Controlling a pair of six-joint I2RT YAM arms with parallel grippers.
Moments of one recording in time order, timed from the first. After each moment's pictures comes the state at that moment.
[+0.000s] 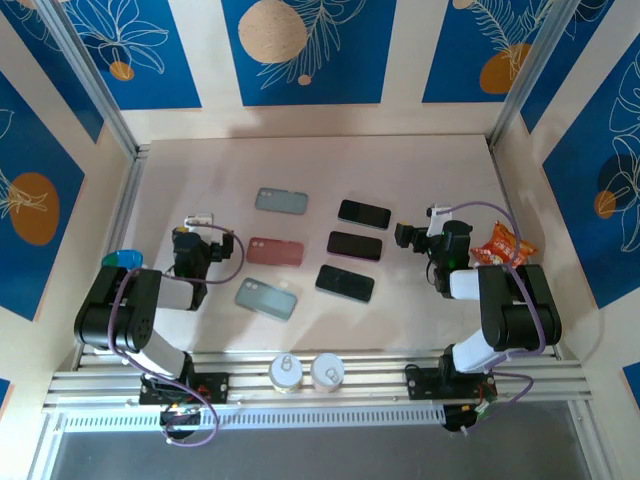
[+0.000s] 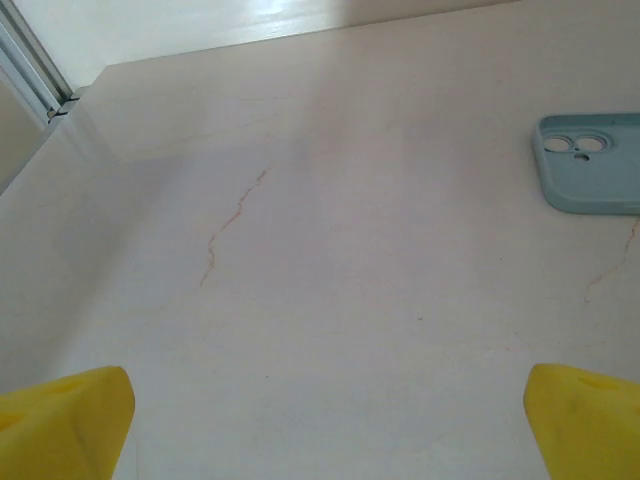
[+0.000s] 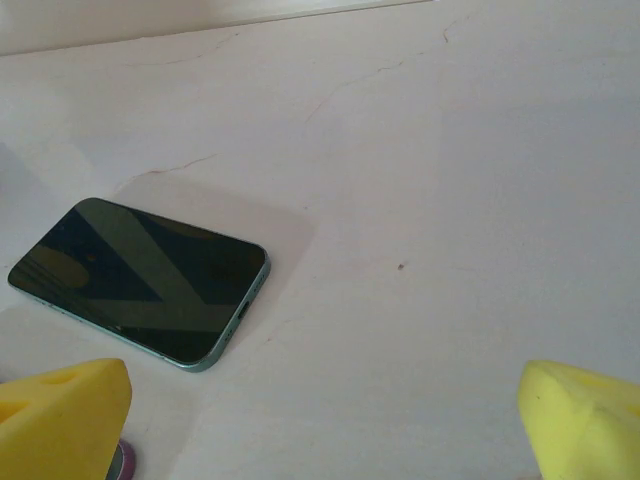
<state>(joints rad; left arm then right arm) -0.11 1.57 0.35 0.86 -0.16 0.07 0.00 1.52 0.40 0.71 -0.17 0.10</state>
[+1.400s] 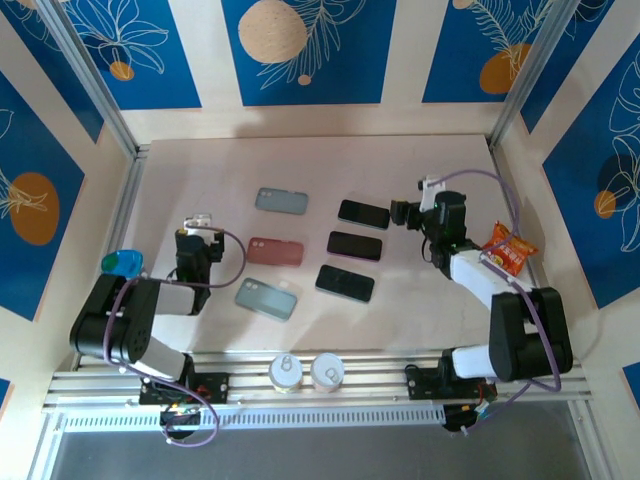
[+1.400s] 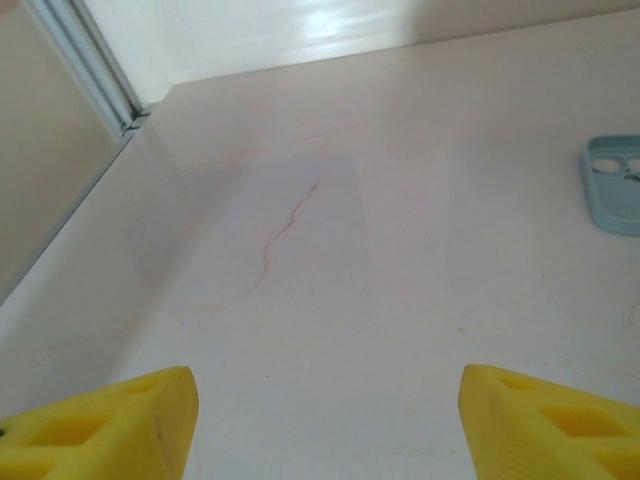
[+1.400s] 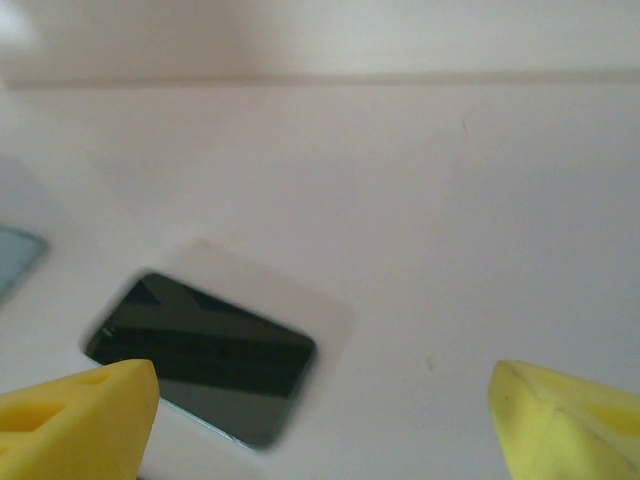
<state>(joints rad) -0.17 1.47 0.33 0.82 -0.33 0.08 0.13 1.34 0.69 0.24 -0.07 0.07</state>
